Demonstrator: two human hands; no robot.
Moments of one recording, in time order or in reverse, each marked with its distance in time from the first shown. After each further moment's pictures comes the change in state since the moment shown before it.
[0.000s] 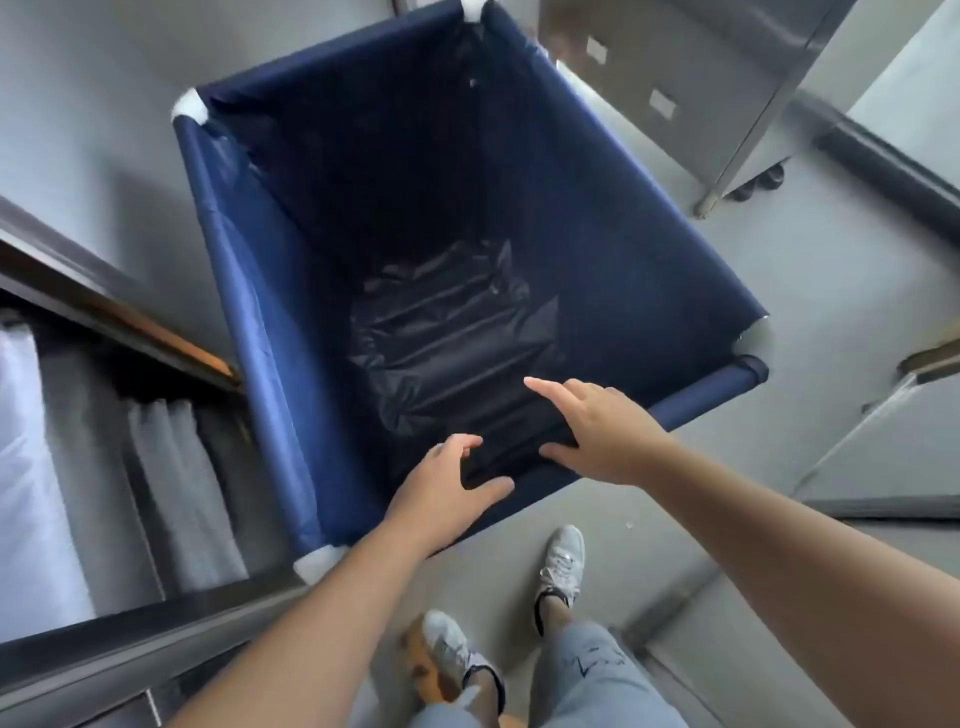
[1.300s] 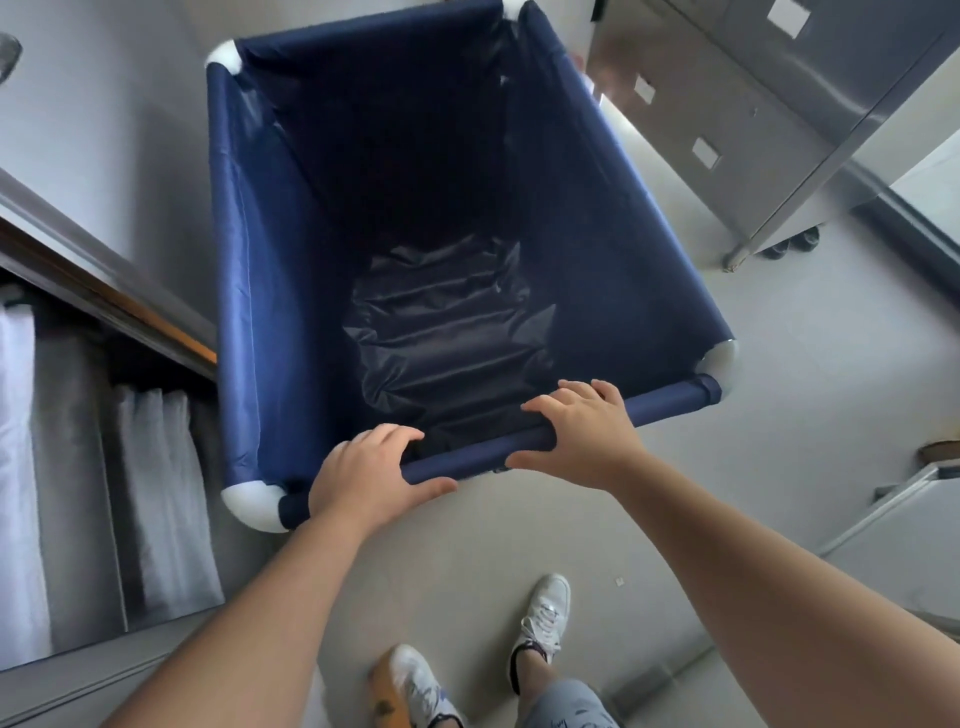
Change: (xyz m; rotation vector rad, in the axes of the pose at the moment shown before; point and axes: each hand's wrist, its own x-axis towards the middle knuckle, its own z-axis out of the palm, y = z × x) left_hand 0.070 -0.027 -0.078 0.506 0.268 0.051; right_hand 0.100 0.010 -0.014 -0.123 0.008 0.034
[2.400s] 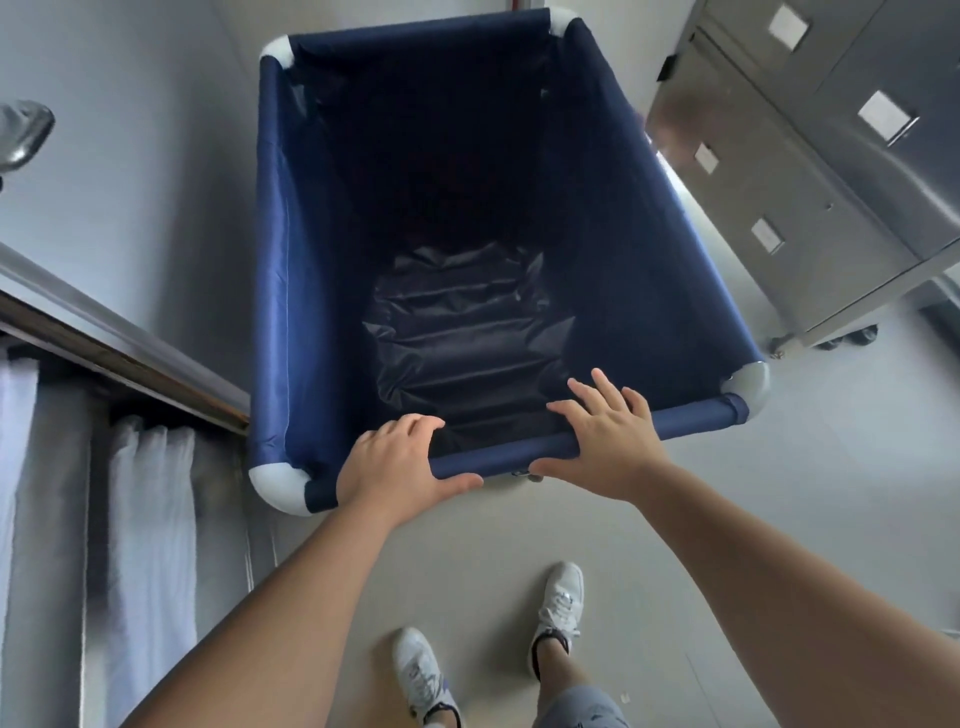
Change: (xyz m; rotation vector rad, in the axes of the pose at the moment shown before) left_hand 0.190 -0.021 -0.056 0.083 0.086 -0.016; right_hand 0.199 0.033 -0.063 -0.155 -0.079 -0.016
